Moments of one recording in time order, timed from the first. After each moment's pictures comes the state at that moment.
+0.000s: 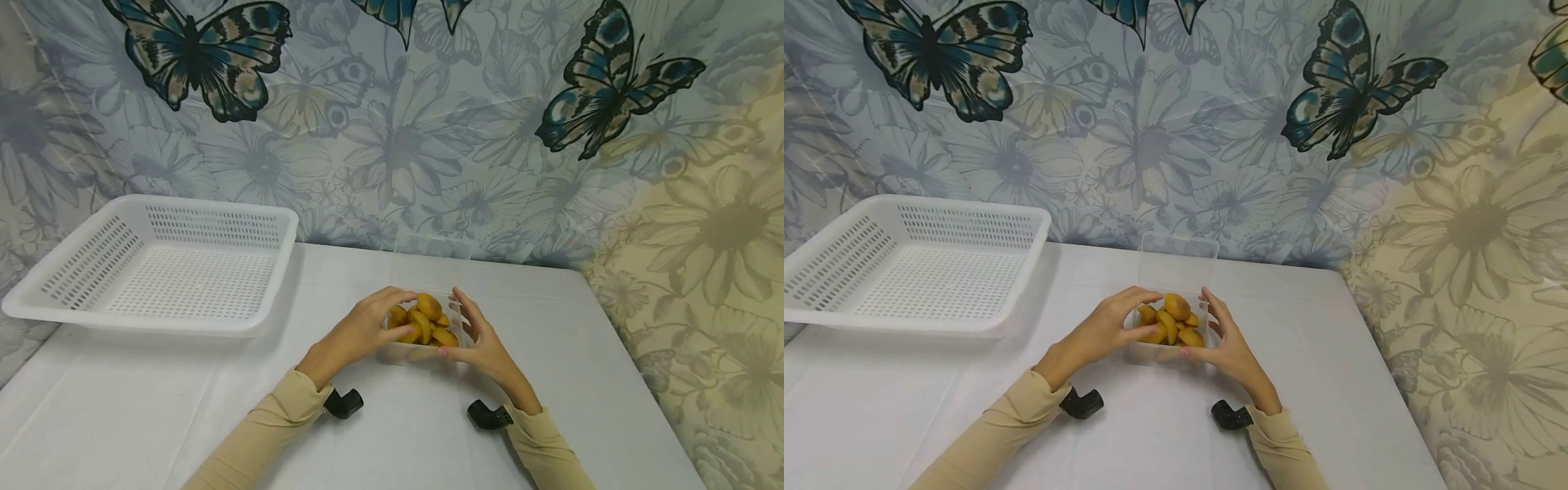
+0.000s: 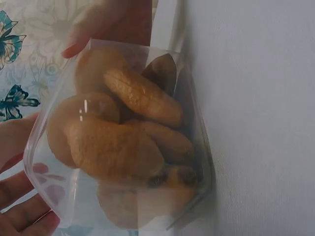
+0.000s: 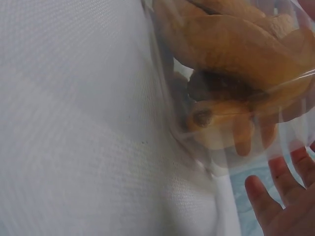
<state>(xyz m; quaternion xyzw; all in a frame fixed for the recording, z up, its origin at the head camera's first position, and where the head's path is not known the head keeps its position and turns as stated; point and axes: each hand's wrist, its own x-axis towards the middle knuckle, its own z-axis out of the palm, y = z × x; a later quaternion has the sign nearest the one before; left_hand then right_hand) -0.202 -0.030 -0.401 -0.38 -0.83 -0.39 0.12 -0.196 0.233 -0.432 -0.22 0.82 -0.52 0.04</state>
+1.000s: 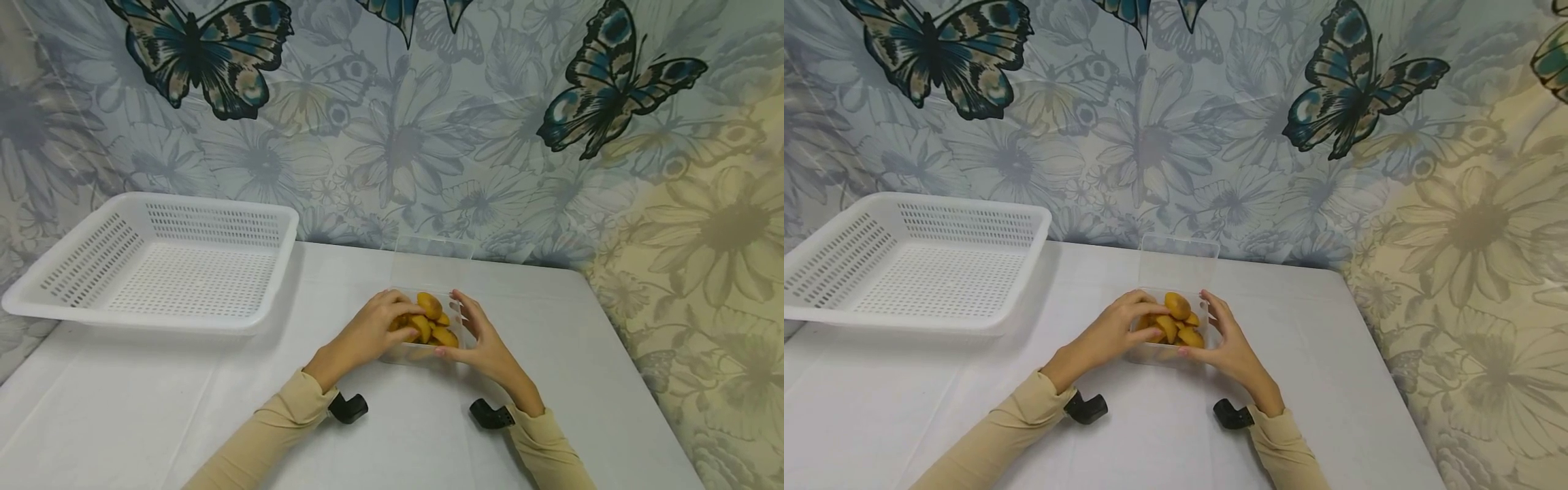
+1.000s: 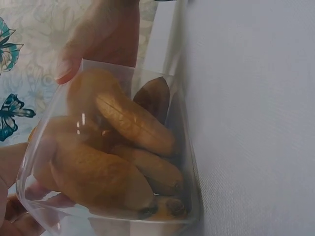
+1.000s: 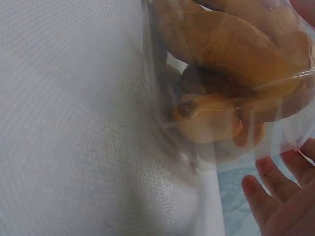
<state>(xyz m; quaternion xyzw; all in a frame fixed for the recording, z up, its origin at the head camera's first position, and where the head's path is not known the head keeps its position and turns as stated) -0.197 -0.019 -0.401 -0.33 -0.86 -0.37 0.07 -0.192 0.233 -0.426 -0.22 0.84 -0.50 0.03</state>
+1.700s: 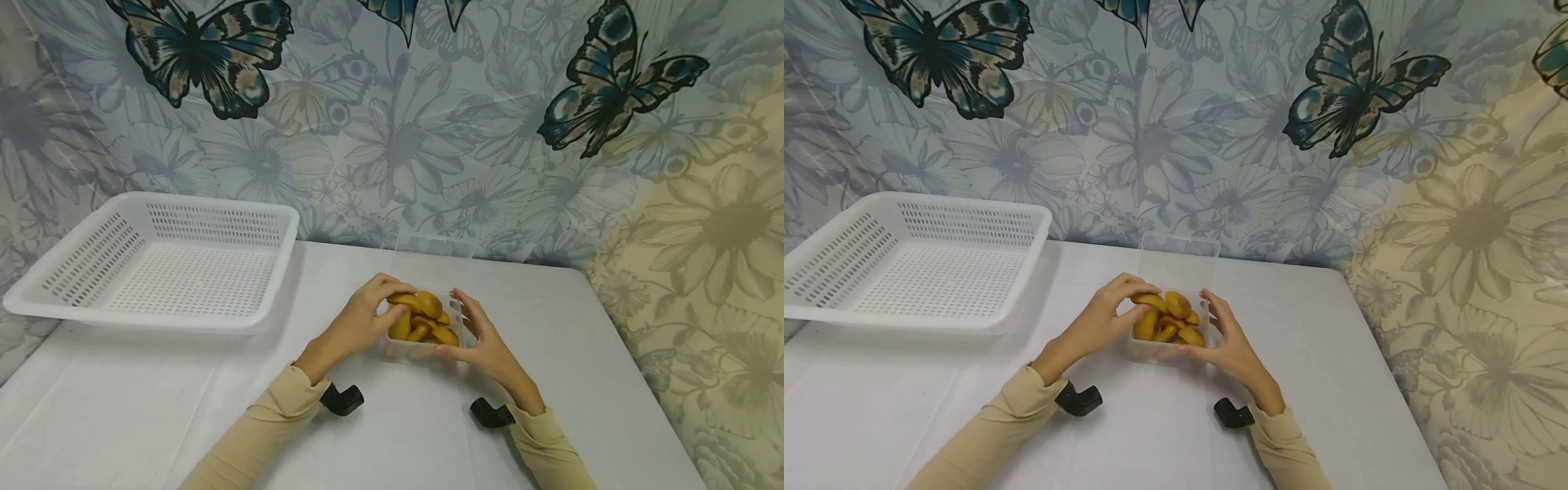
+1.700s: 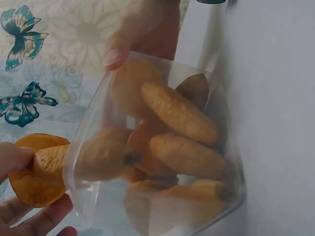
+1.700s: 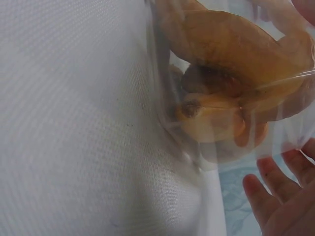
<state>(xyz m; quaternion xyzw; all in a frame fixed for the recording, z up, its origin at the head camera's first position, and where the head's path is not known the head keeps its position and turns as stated) -0.200 -0.034 -0.389 -0.32 -0.81 -0.47 0.11 -0.194 0.233 -0.429 -0.22 0.84 -0.50 0.03</state>
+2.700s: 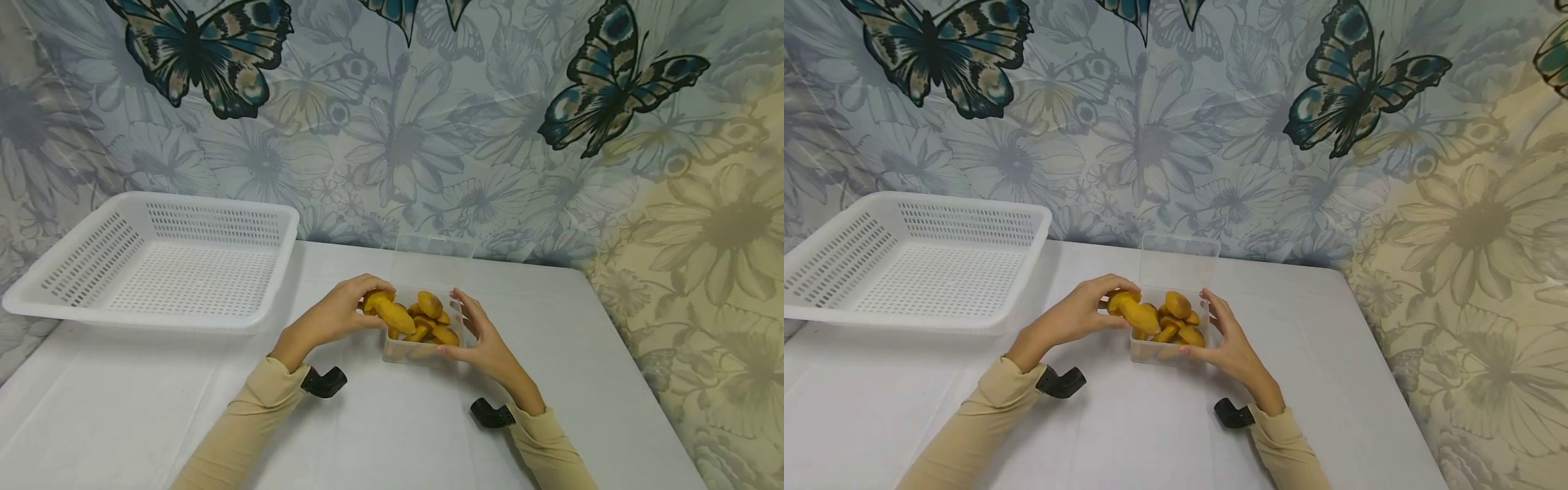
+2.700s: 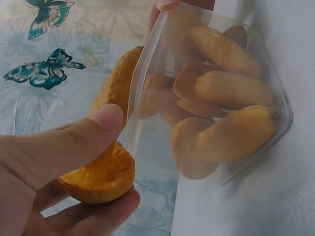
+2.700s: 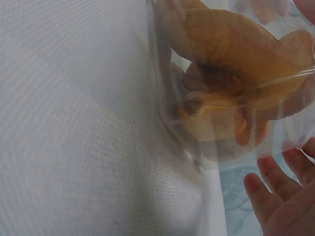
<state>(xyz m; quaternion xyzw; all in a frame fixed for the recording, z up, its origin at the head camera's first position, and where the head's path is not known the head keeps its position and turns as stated) -0.209 -0.070 -0.375 -0.31 -0.85 -0.43 -0.02 -0.194 0.232 -0.430 -0.22 0.84 -0.50 0.03</state>
